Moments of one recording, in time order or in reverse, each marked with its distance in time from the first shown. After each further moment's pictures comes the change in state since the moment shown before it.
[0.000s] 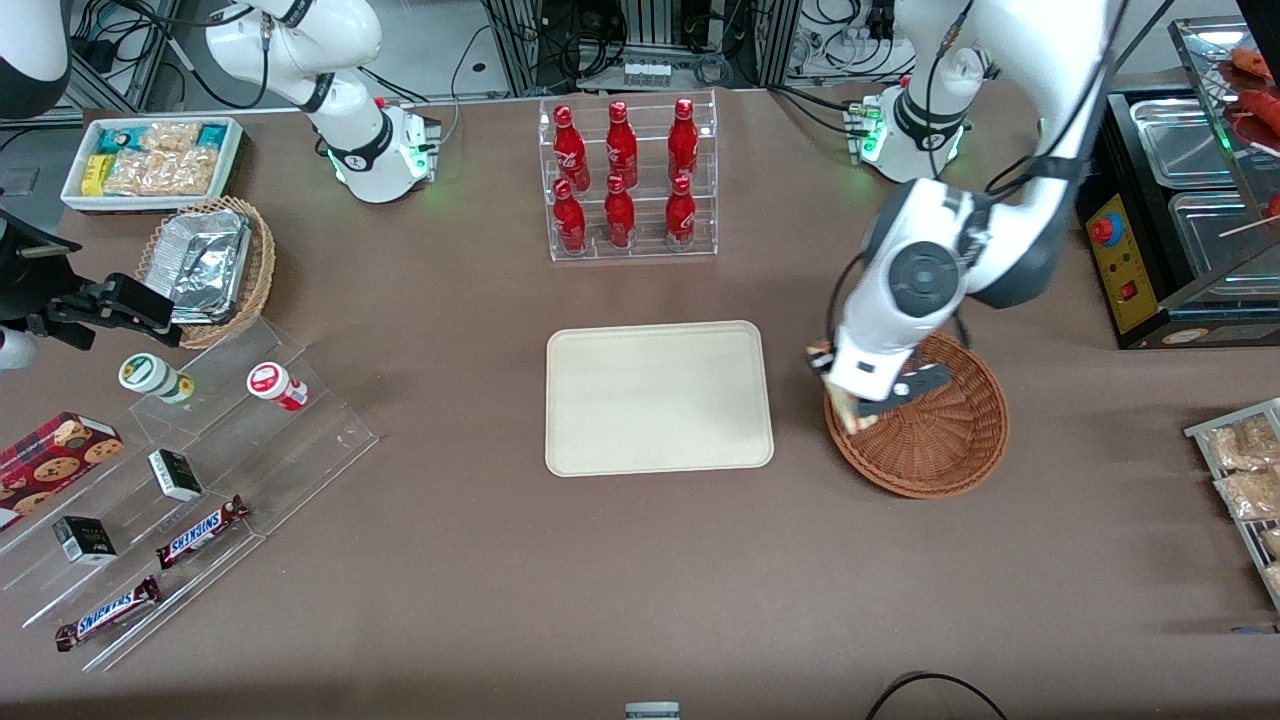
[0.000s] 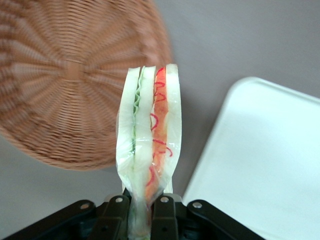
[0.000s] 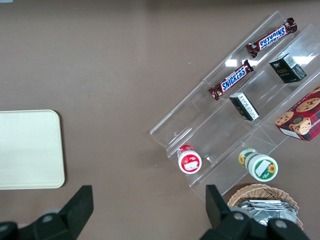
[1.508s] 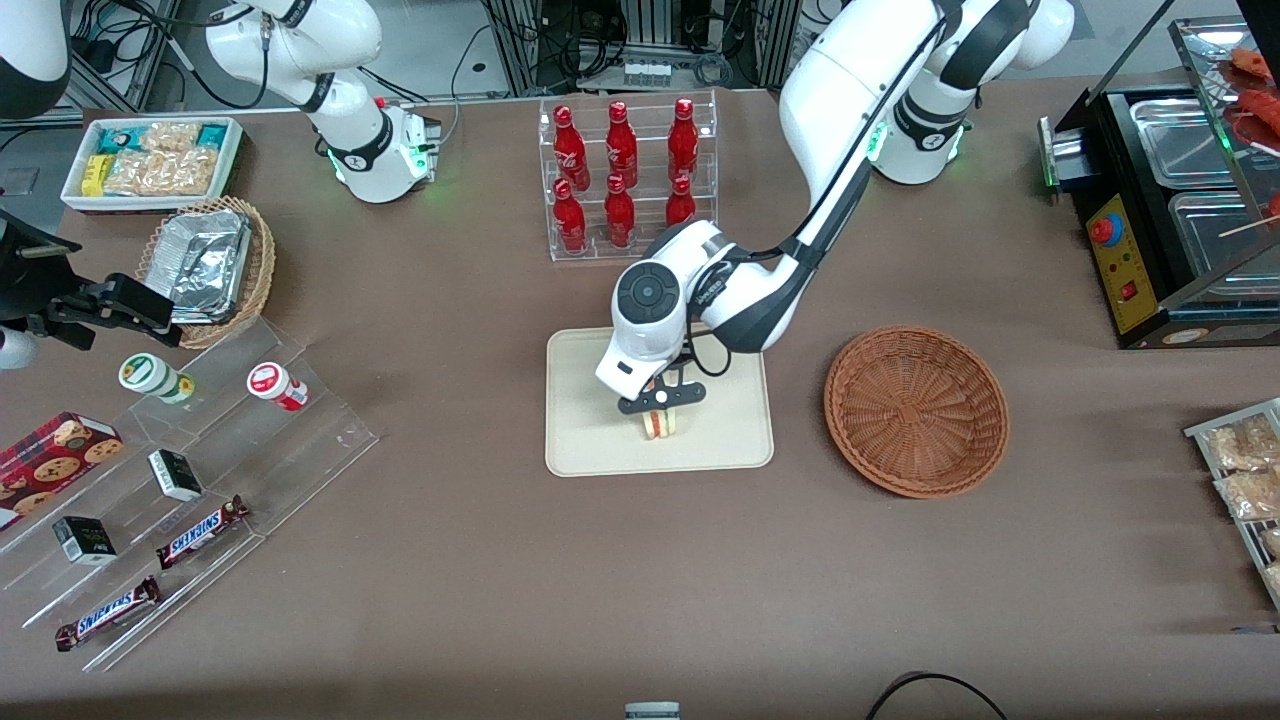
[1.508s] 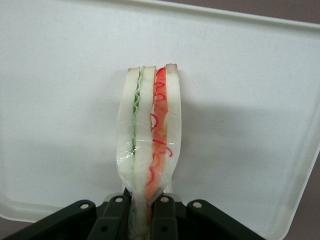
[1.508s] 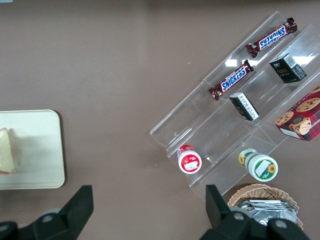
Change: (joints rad) arm -0.349 0.470 -0.005 0.475 -0.003 0.083 -0.155
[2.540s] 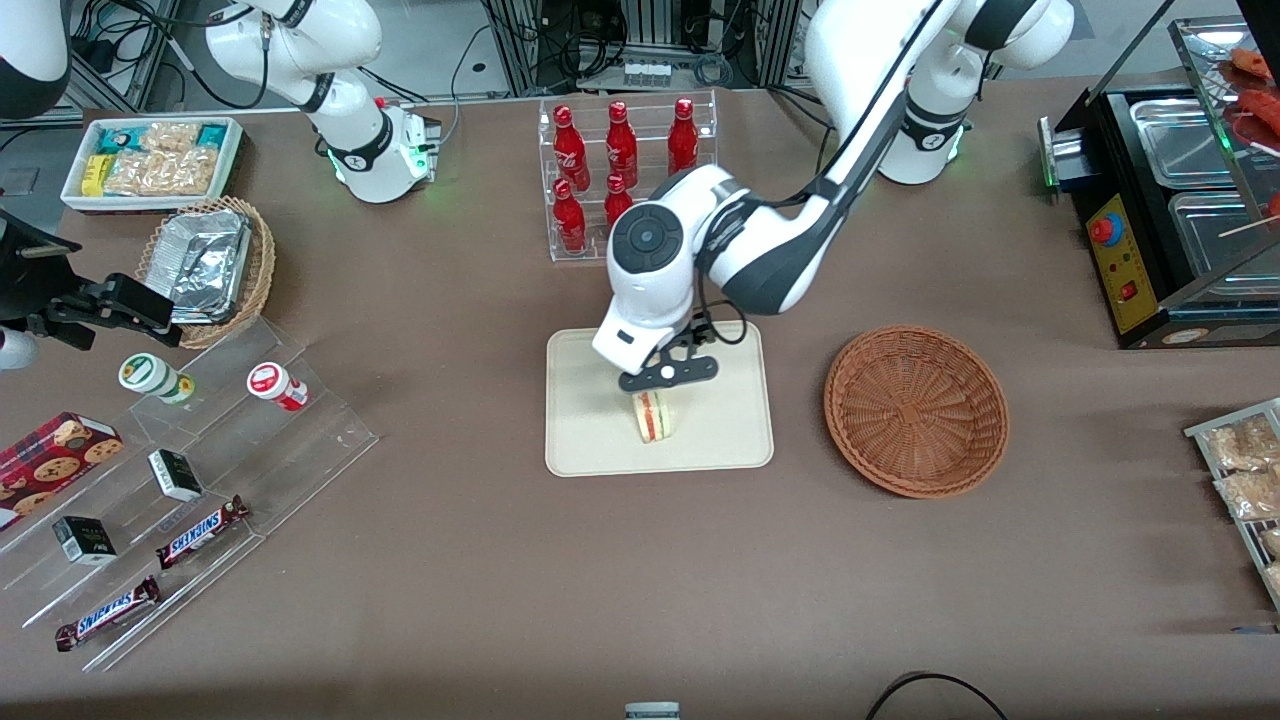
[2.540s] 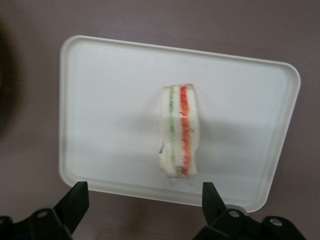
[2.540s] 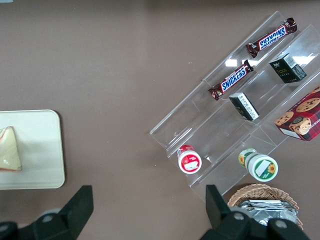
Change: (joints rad) arm 0.021 -0.174 0.023 0.050 0.037 -0.240 0.000
